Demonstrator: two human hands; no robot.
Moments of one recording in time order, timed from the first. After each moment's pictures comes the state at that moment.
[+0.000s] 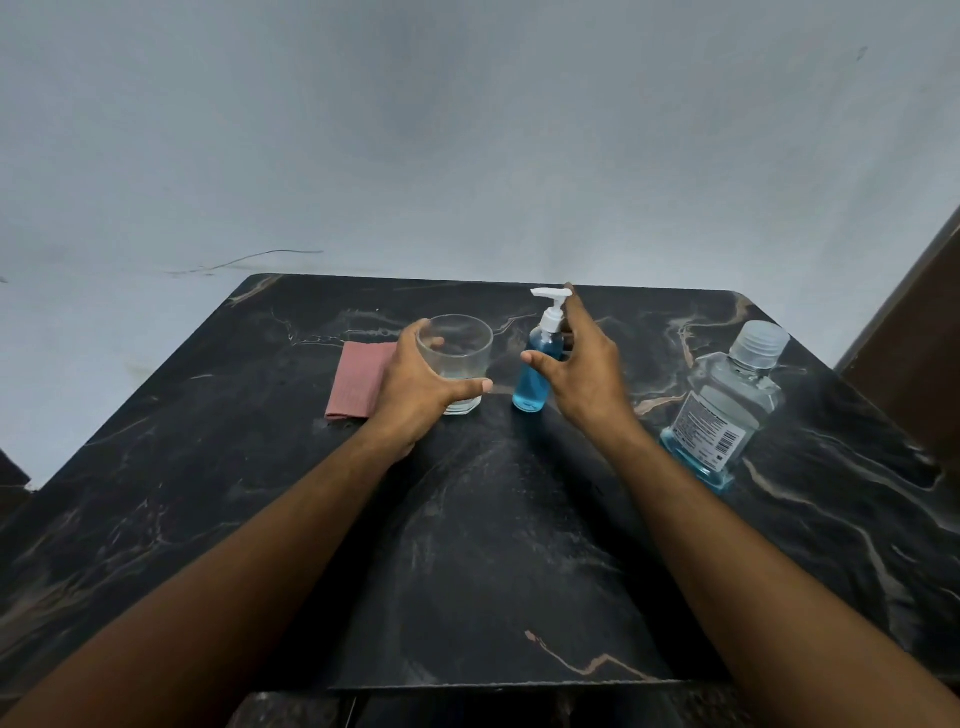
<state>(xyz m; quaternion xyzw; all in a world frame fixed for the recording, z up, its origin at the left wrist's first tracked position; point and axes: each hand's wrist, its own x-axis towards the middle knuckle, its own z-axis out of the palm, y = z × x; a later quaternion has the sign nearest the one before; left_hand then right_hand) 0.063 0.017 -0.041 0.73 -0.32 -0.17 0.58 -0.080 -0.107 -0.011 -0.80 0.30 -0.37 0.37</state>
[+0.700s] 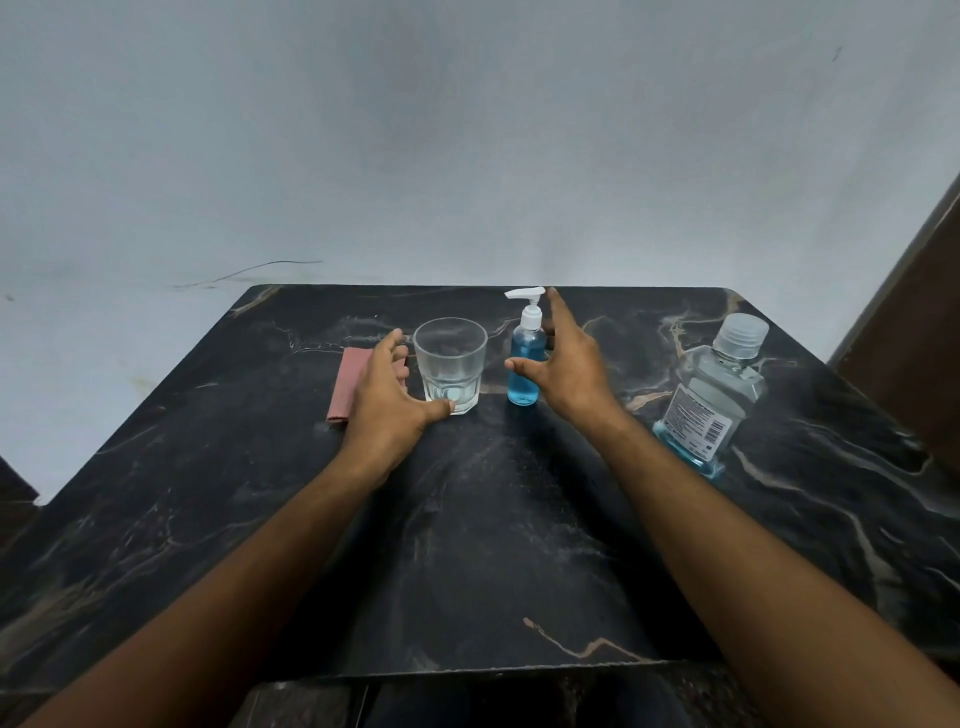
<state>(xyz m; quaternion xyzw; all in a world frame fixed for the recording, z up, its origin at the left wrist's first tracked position) 0.052 0.056 -0.033 0.73 -0.33 -0.14 0.58 -0.073 -0.111 -0.010 -0.82 0.32 -0.32 0.36</state>
